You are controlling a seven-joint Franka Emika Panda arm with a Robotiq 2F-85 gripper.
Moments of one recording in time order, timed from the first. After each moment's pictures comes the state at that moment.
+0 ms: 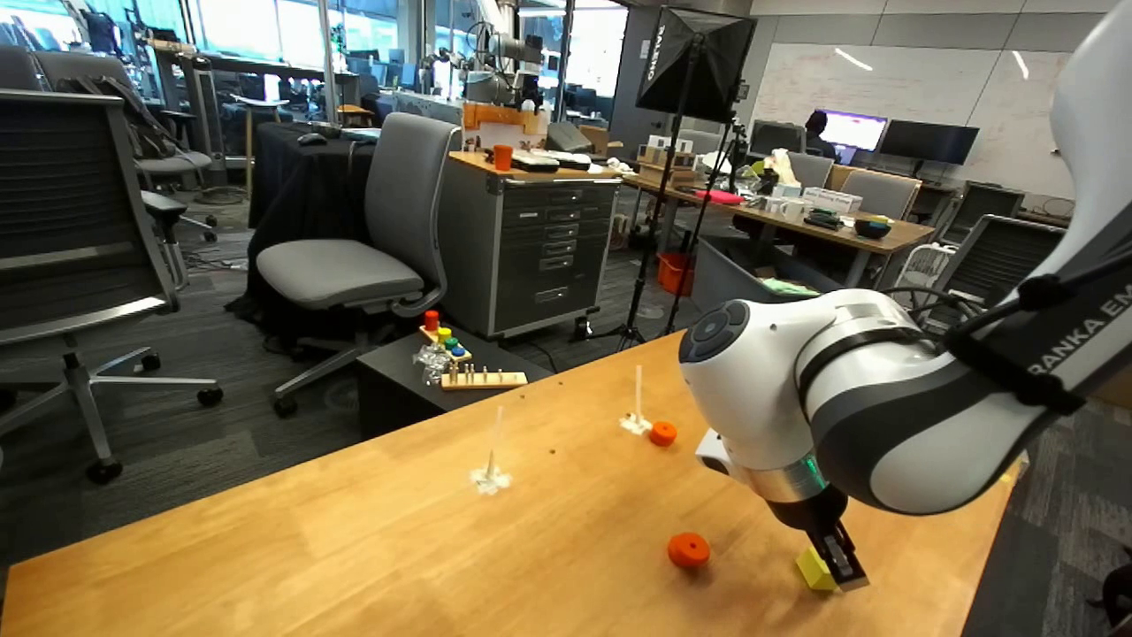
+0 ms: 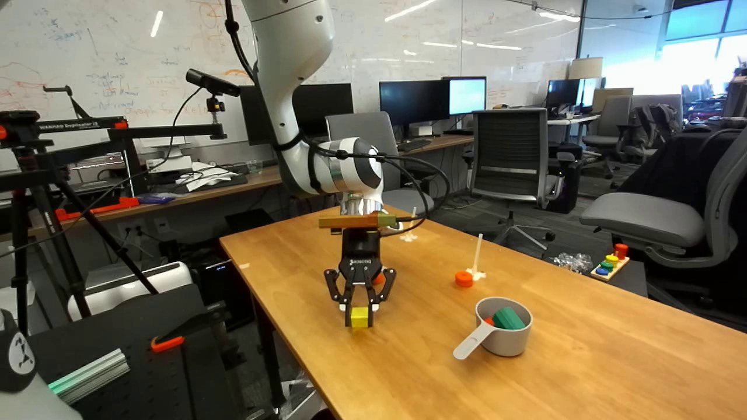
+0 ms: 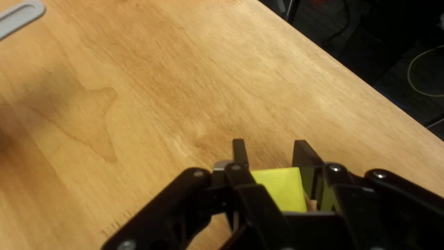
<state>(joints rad) 0.24 0.74 0.07 -2.00 -0.51 2.07 -0.16</state>
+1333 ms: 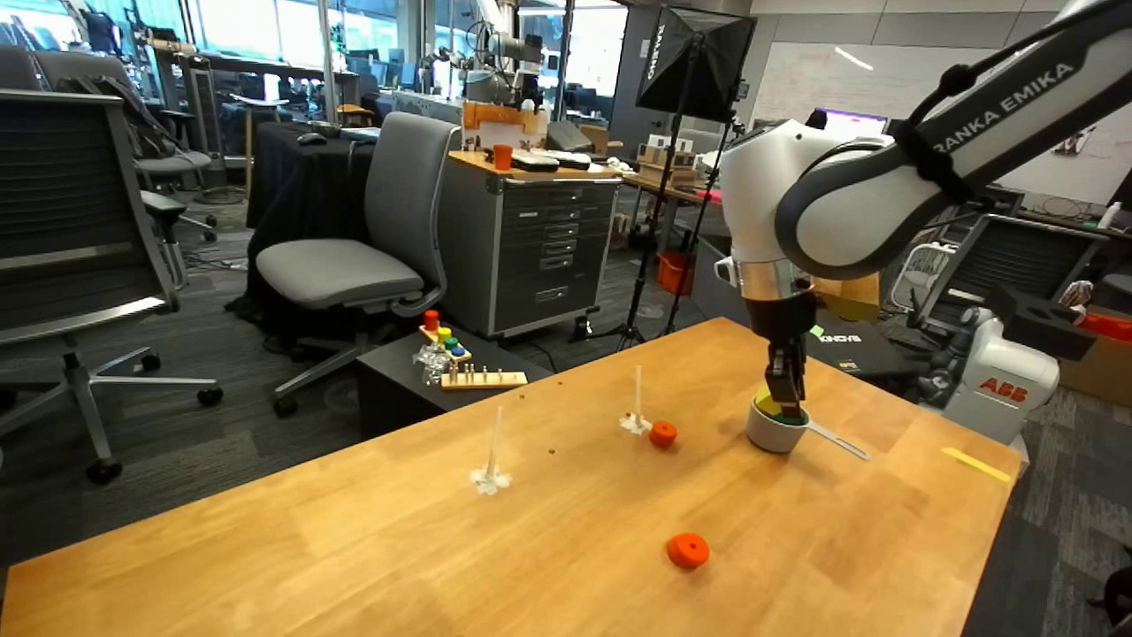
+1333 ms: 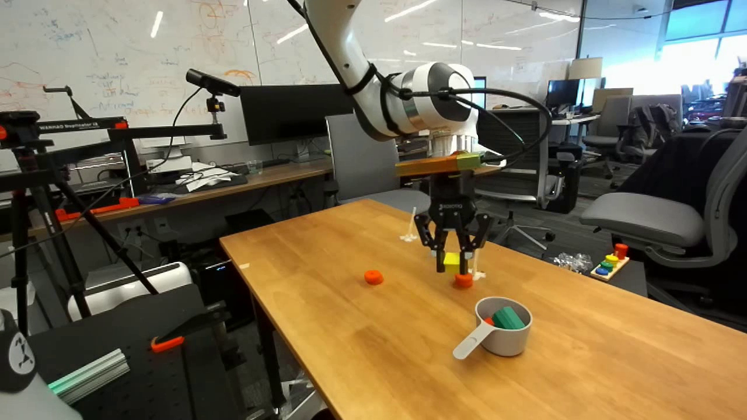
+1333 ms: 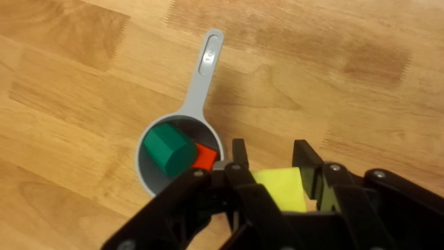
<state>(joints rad) 0.05 0.63 0.00 -1.79 -0.36 2.07 -0.09</state>
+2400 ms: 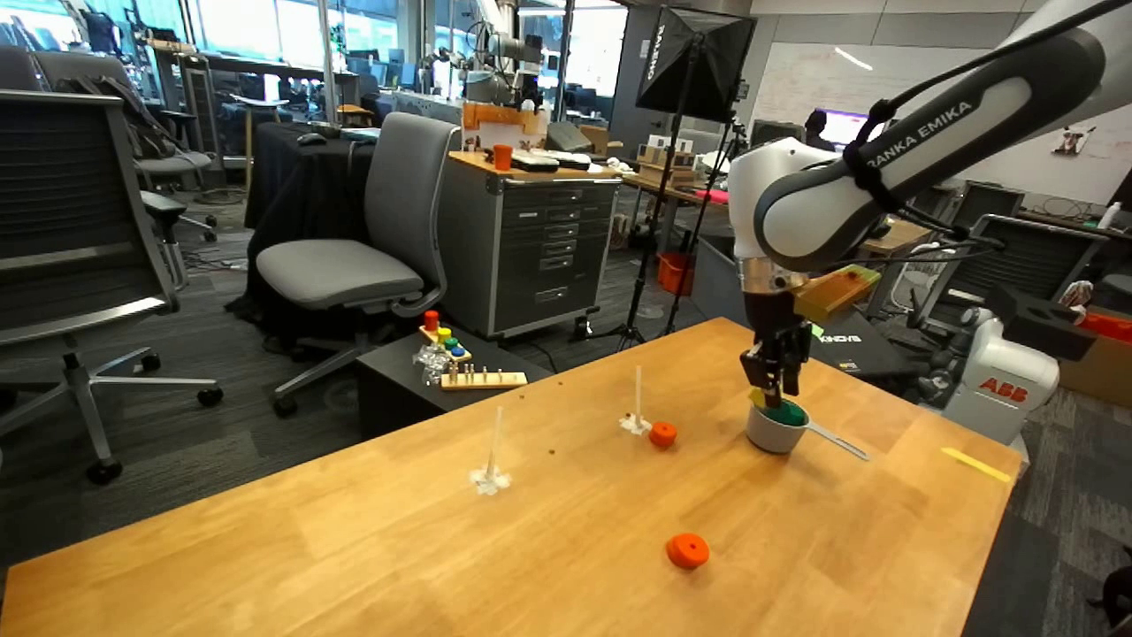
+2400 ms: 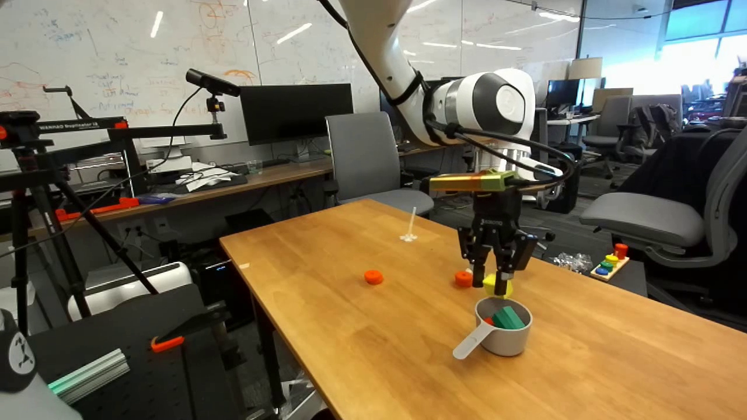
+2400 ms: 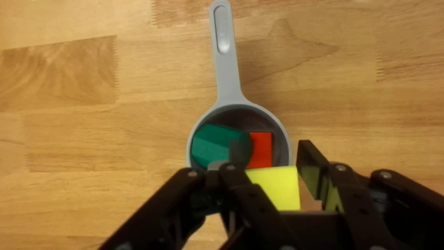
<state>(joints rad) 0.00 0.76 -0.07 -1.62 -0.21 2.06 0.11</state>
